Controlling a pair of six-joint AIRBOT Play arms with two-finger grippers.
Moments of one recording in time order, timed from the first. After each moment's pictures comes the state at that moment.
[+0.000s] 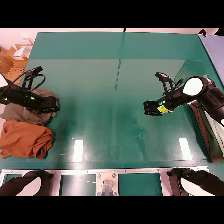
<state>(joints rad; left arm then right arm) 0.06 -1.07 1.02 1.12 -1.40 -1.39 0.23 -1.12 0.99 -1.25 1.26 1.71</state>
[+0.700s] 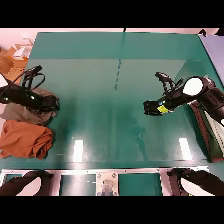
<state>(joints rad) 0.06 -1.07 1.02 1.12 -1.34 -1.39 0.23 -1.12 0.99 -1.25 1.26 1.71</state>
